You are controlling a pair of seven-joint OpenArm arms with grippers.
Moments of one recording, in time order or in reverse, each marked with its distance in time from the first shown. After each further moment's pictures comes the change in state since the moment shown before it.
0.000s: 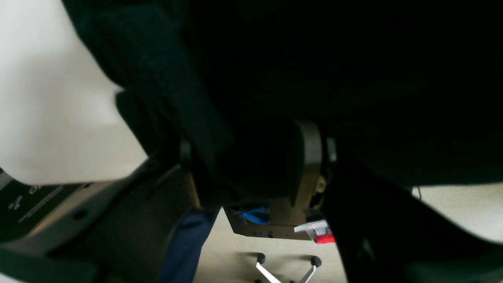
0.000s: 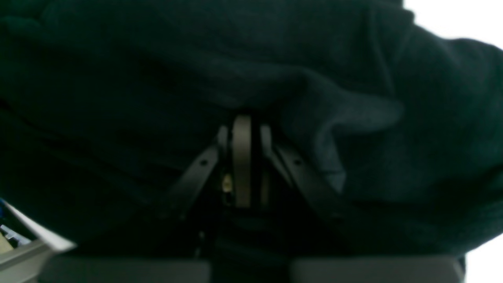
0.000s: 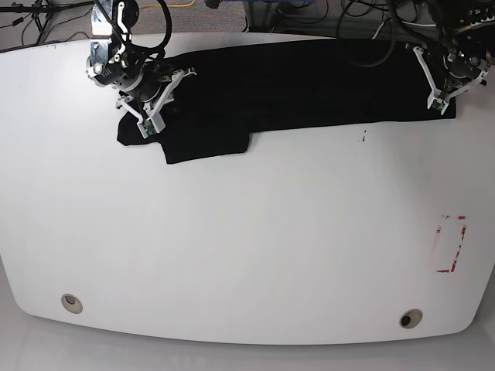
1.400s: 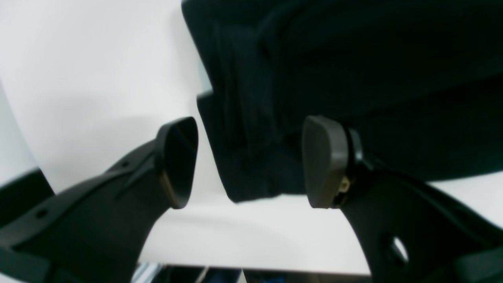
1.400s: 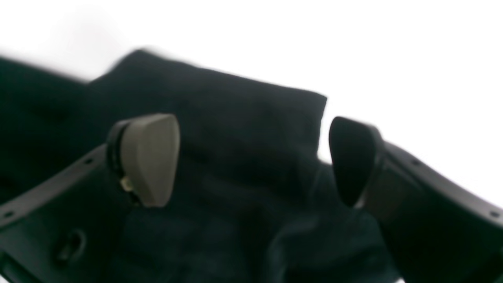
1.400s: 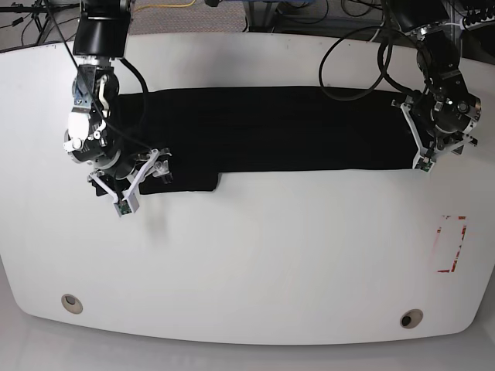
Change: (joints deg) left arm -14.7 2.6 6.9 4.0 2.8 0.3 2.2; right arm 24.7 3.0 0.2 -11.6 -3.0 -1.6 -6.3
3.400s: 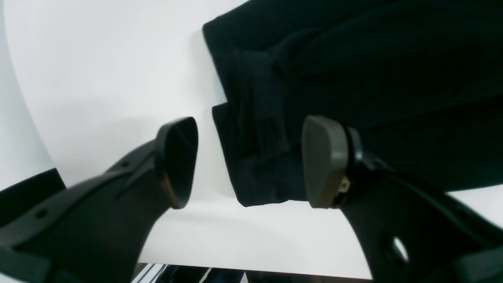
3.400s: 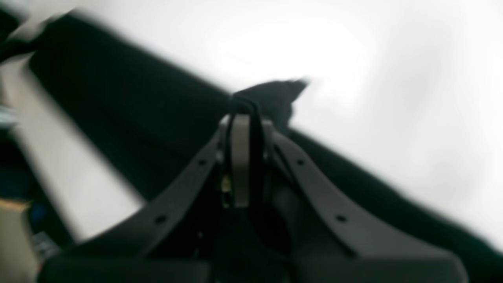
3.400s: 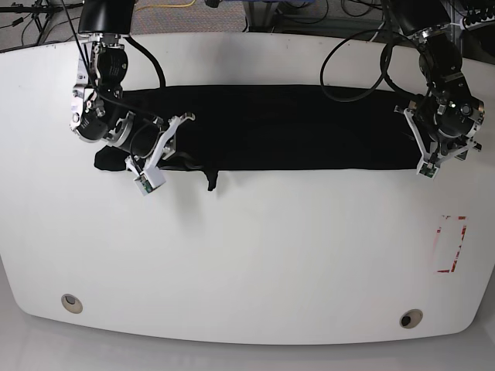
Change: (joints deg) left arm -0.5 -0.4 -0.2 0.4 0.1 0.0 0.0; right arm -10.8 -0.8 -0.6 13.1 27.5 12.0 -3.7
